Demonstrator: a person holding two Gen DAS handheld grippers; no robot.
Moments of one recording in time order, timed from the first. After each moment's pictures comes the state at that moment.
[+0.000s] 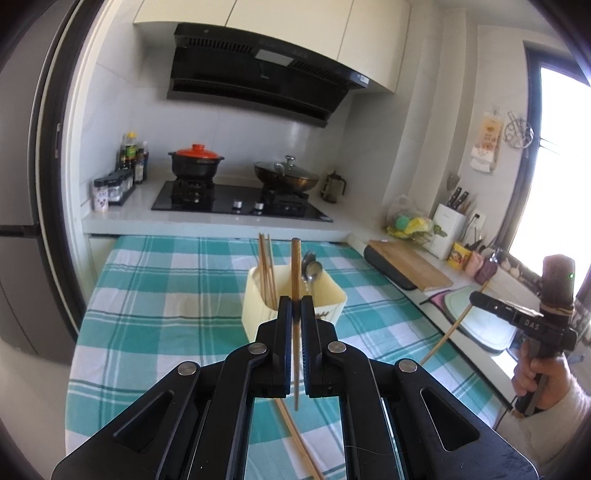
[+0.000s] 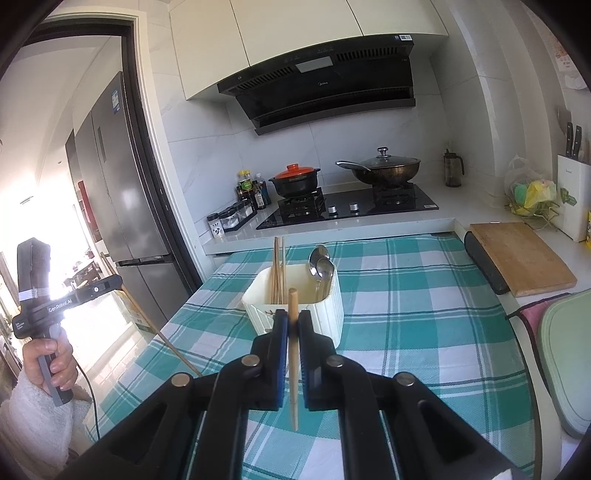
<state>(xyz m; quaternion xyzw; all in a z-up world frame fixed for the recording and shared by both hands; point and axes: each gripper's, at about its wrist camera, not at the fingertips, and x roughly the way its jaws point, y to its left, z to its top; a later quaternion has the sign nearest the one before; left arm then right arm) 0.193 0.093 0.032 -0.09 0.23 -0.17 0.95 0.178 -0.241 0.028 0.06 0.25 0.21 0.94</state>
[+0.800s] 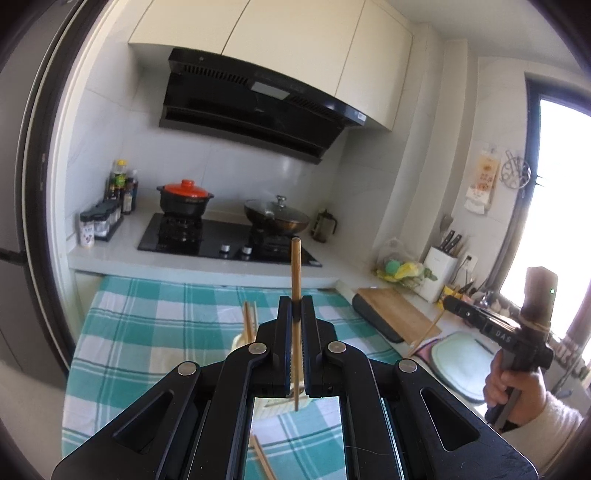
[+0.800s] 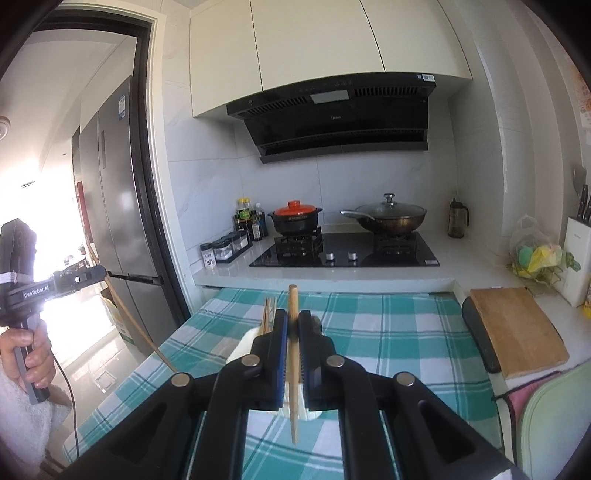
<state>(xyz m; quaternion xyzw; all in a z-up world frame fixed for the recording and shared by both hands) 0.244 0.088 0.096 -0.12 0.18 -0.19 0.96 0.249 -0.218 0.100 0.03 0.18 0.20 0.96</state>
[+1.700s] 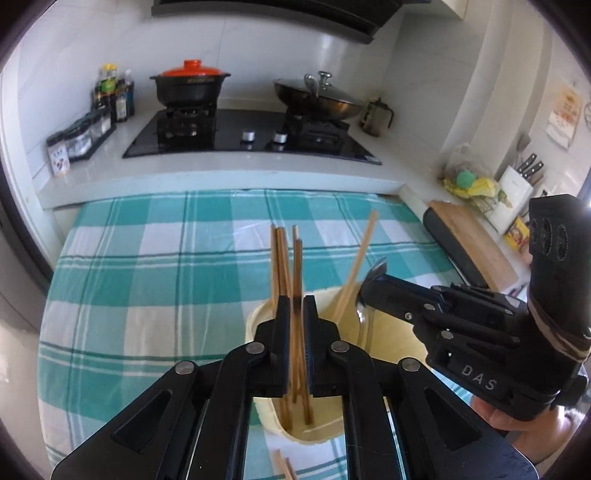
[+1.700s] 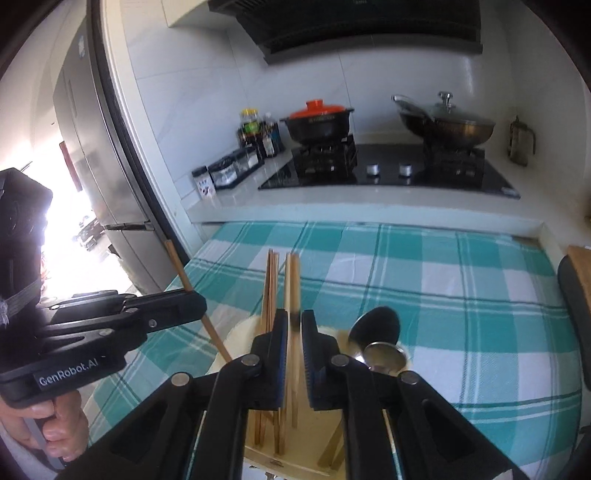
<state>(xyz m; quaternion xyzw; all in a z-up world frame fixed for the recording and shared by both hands) 0.429 0.035 -0.028 -0.08 0.40 -0.13 0.91 0.449 -0.110 -0.035 0.04 0.37 0.26 0.89</state>
